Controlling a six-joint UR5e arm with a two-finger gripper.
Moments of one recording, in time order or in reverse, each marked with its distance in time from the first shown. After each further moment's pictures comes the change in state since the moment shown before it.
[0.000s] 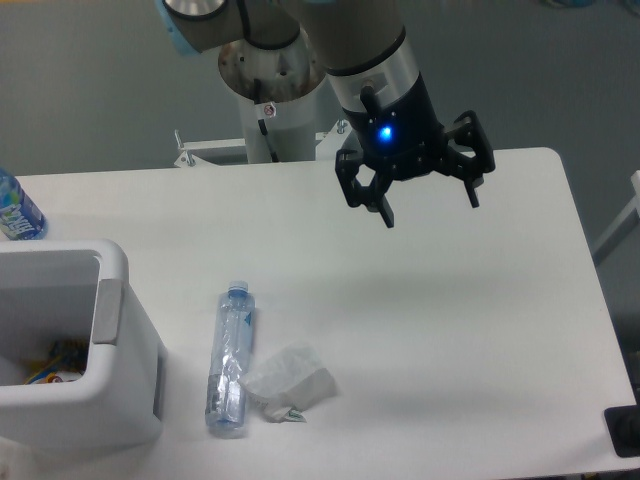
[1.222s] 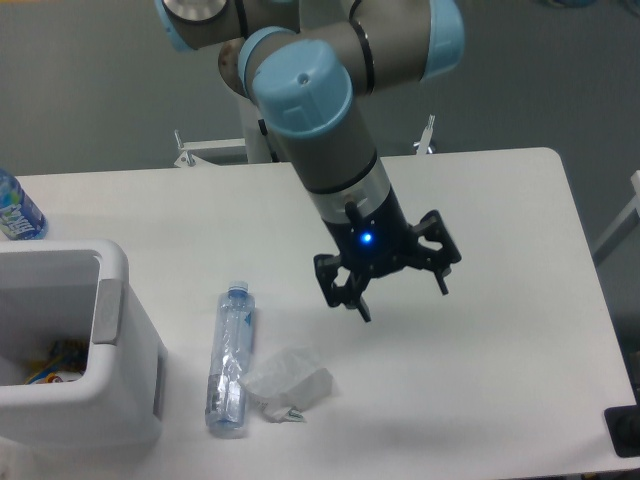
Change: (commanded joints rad) arm -0.090 -0.192 -0.023 0.278 -0.012 -0.360
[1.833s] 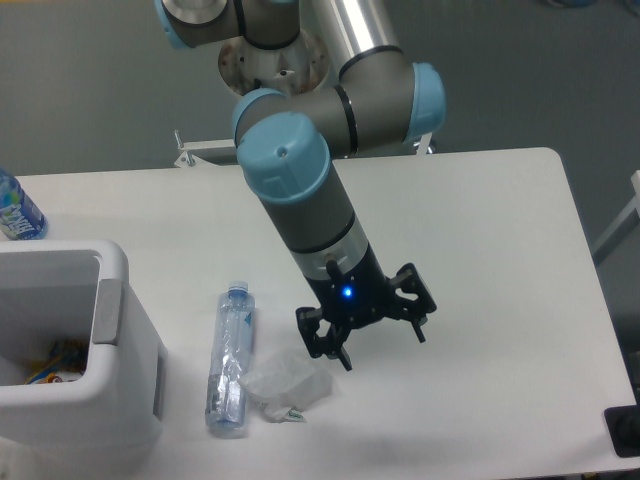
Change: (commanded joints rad) arm -0.028 -0.068 -0.047 0.055 0.011 0.014
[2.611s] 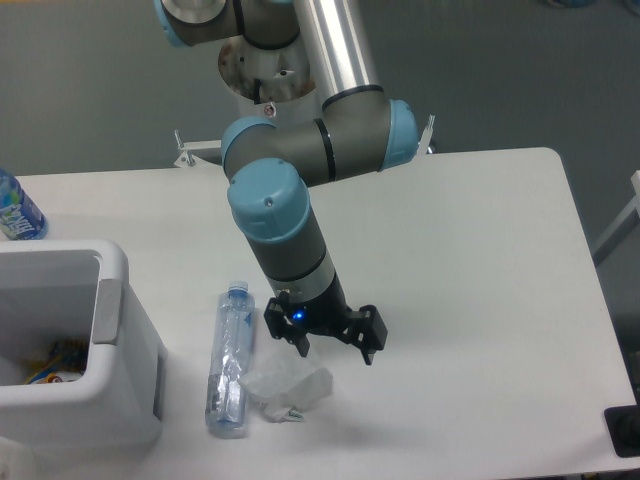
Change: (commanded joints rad) arm -0.017 -0.008 -0.183 -0.002 -0.114 0.665
